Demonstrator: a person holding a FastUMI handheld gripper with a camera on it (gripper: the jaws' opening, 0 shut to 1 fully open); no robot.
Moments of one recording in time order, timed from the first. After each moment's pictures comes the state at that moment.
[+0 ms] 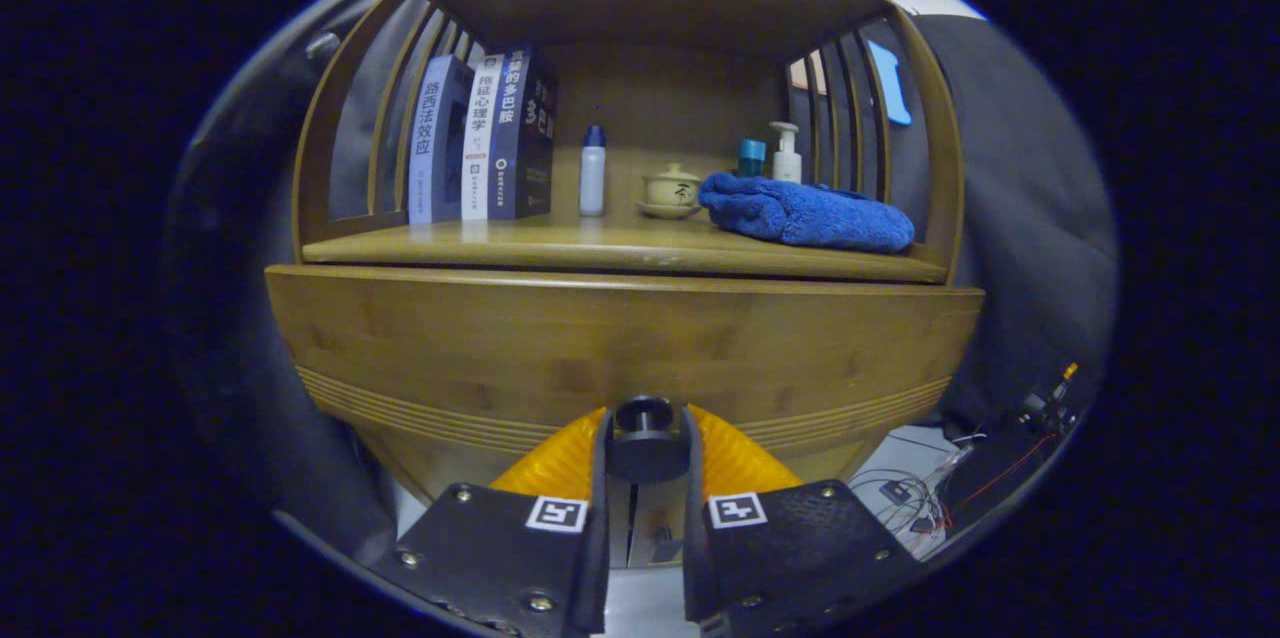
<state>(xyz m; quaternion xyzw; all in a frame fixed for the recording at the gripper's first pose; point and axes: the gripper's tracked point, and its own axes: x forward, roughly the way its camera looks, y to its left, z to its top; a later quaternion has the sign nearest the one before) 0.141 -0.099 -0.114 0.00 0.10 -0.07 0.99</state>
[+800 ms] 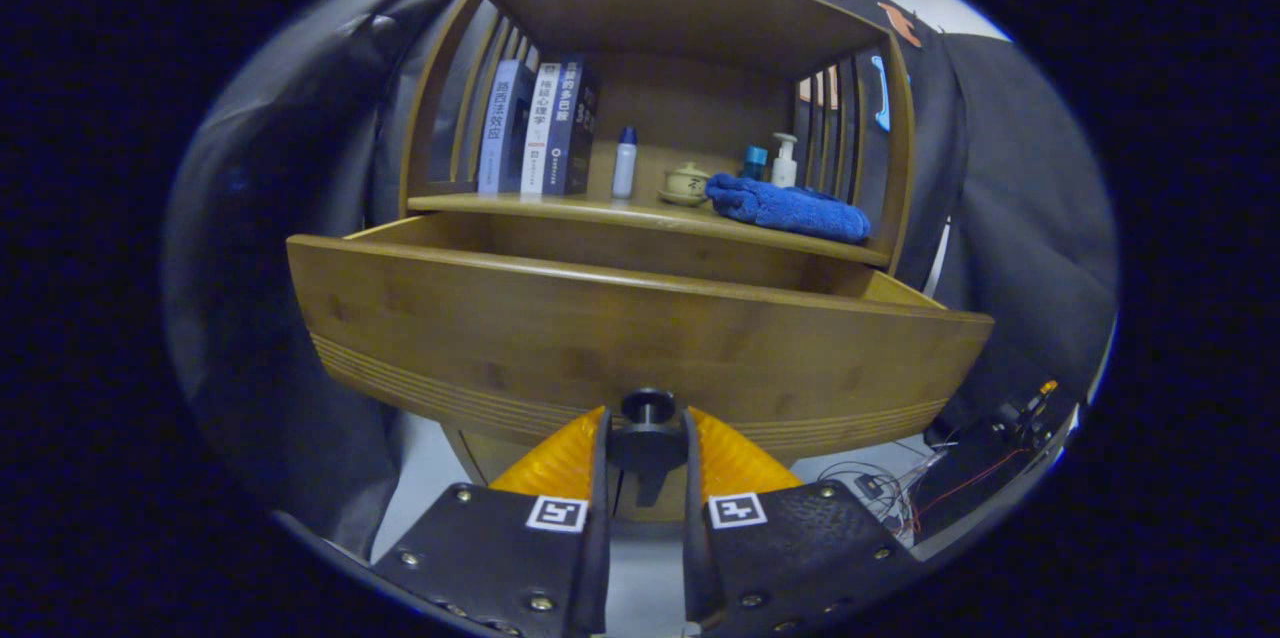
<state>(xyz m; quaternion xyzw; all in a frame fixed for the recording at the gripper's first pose) 0.018 -0.093 -0.128 -0.05 0.13 -0.04 0.99</state>
